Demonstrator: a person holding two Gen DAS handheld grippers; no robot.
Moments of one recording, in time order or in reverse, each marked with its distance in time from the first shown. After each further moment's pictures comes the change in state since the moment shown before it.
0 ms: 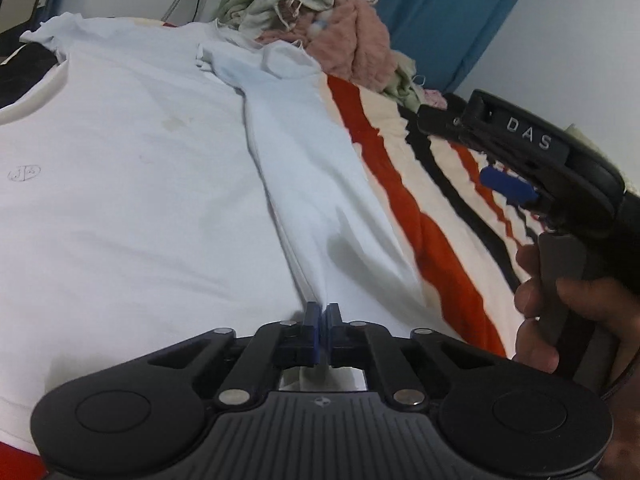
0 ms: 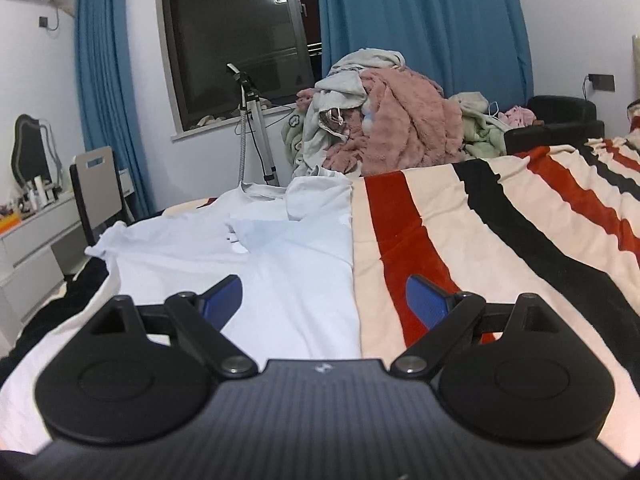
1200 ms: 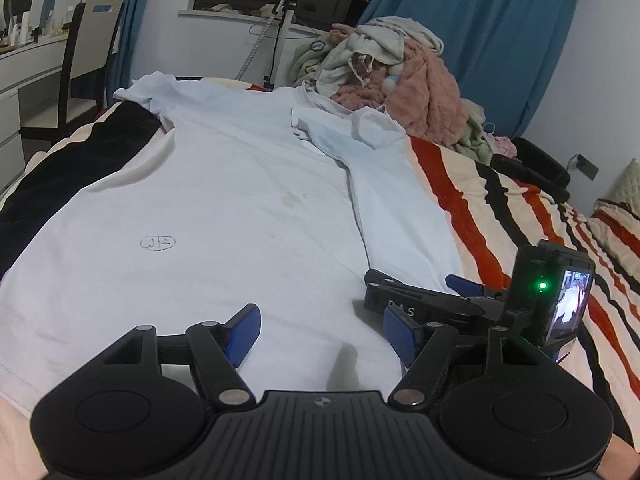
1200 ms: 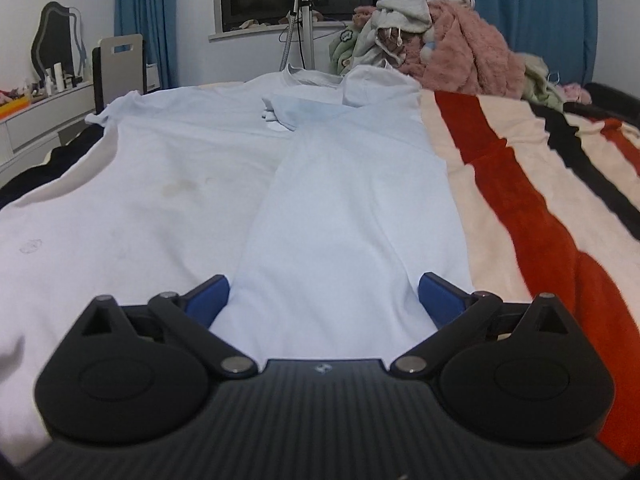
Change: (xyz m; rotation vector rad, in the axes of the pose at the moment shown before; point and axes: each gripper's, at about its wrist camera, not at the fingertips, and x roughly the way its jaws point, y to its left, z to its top) left arm -0.042 0.031 0.035 -0.039 -0.146 0.227; right arm 0.099 0.046 -0.070 -0.172 0.228 0.063
